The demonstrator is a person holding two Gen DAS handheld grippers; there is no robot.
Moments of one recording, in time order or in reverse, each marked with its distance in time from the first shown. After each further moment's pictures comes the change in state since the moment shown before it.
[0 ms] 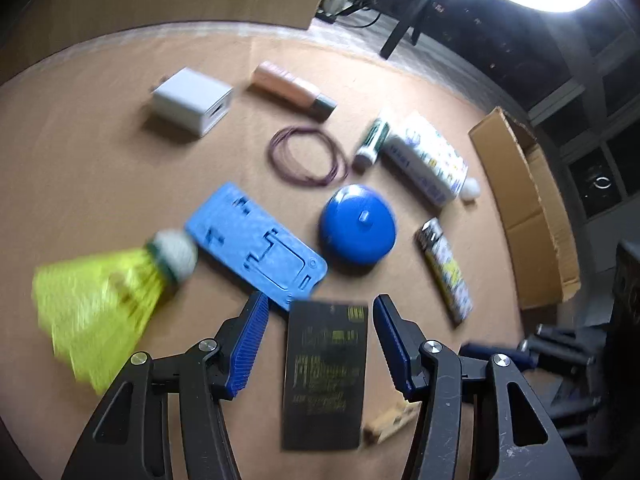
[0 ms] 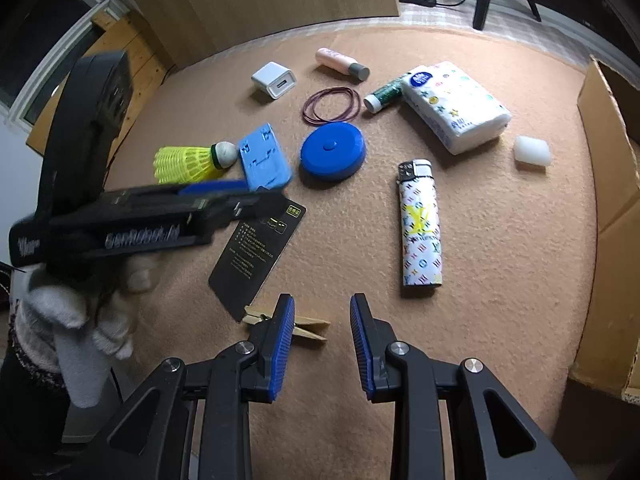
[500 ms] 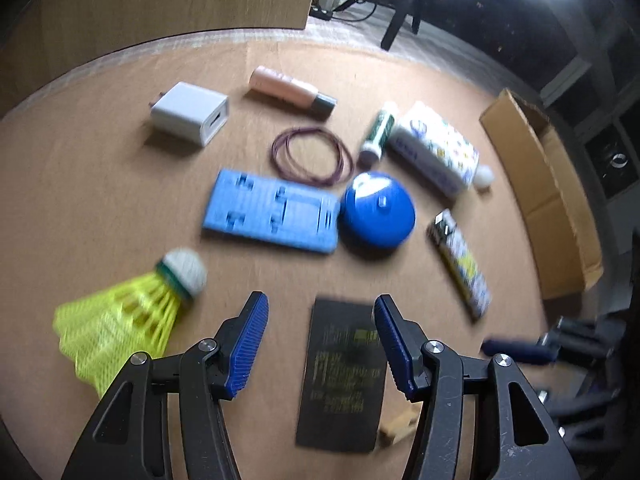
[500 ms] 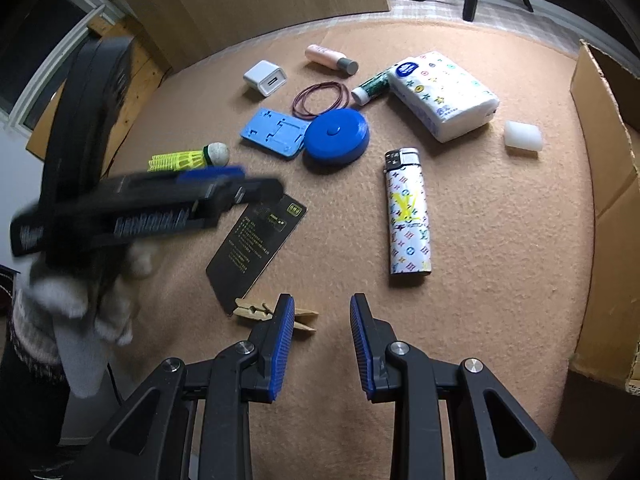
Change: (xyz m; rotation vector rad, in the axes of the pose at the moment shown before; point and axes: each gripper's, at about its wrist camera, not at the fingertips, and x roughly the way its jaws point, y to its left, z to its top) left arm 0.000 -0.013 -0.007 0.076 0.021 0.124; right arm -0.003 -0.009 -0.004 0.018 -0.007 0.006
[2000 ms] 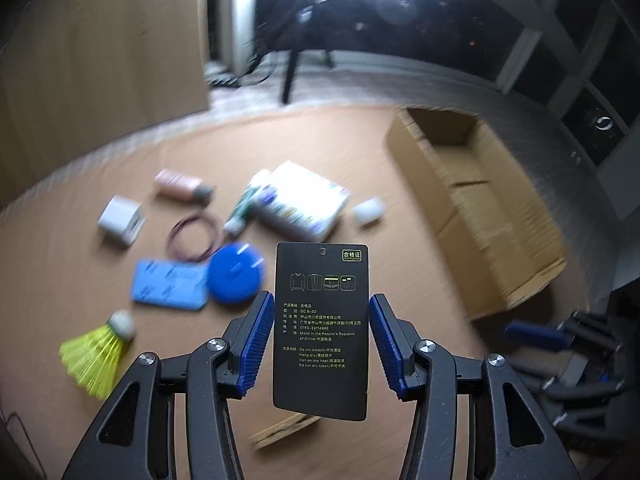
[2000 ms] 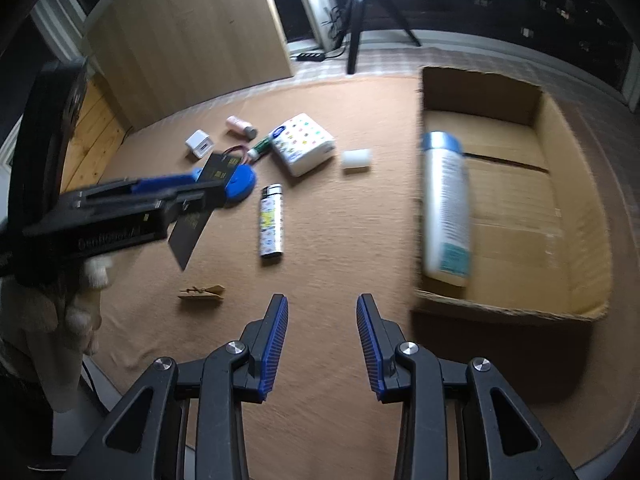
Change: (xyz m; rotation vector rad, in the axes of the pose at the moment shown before) left arm -0.055 -0.134 0.021 0.172 -0.137 0.017; right arm -0.102 -0.062 -0.051 0.100 -0.193 -0.168
